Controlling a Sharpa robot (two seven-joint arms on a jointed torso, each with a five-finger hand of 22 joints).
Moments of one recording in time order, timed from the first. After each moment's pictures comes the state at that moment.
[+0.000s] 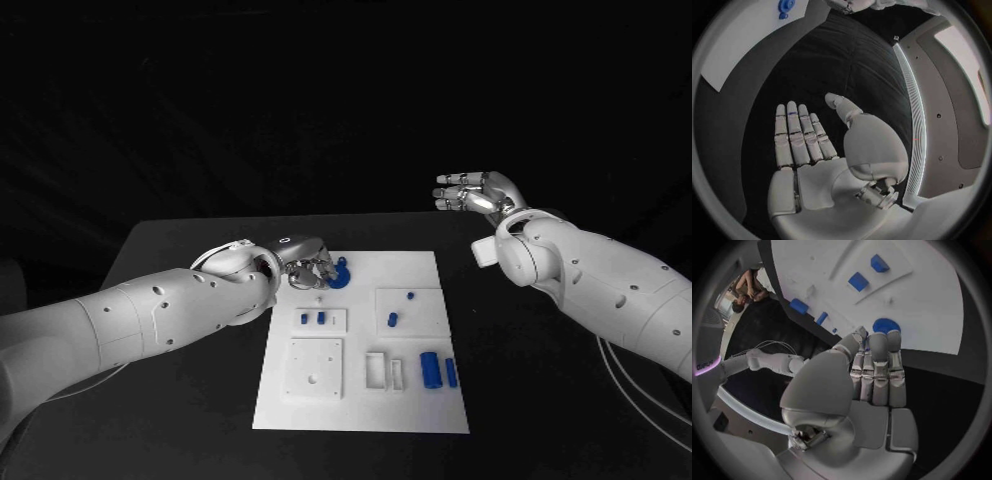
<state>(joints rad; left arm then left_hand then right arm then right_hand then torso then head) 1.22 -0.60 -0.14 1.15 -1.37 -0.26 0.10 1.40 0.01 0.26 -0.19 0.17 1.21 0.09 0.06 0.07 1.31 0.04 0.05 0.06 1.30 -0.04 1.06 0.38 0.08 1.17 -0.06 0.38 1.31 1.05 -0.60 0.35 1.00 -0.68 -0.28 0.20 1.15 -0.05 0.35 -0.24 0.49 0.81 0.18 0.06 0.06 1.02 0.17 0.07 0.06 1.05 0.16 0.07 0.06 0.08 0.88 0.16 0.08 0.07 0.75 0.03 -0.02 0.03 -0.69</state>
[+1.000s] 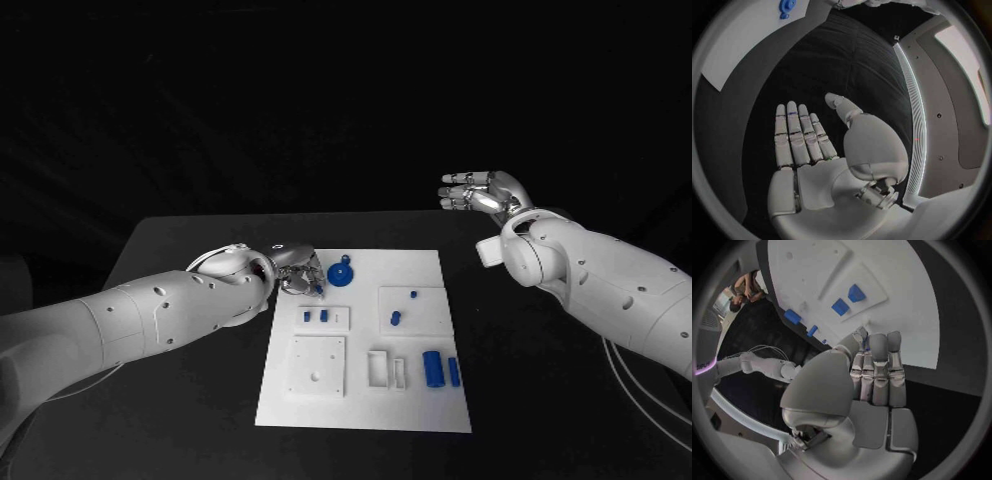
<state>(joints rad) 1.20 -0.59 -0.16 1.09 -1.37 -0.22 0.08 1.41 0.01 0.26 -0.18 0.16 1.21 0.09 0.06 0.06 1.31 0.04 0.05 0.06 1.30 -0.04 1.06 0.39 0.08 1.17 -0.06 0.37 1.31 1.05 -0.60 0.35 1.00 -0.68 -0.28 0.20 1.15 -0.05 0.35 -0.24 0.49 0.81 0.18 0.06 0.06 1.02 0.17 0.07 0.06 1.05 0.16 0.07 0.06 0.08 0.88 0.16 0.08 0.07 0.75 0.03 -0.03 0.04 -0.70</state>
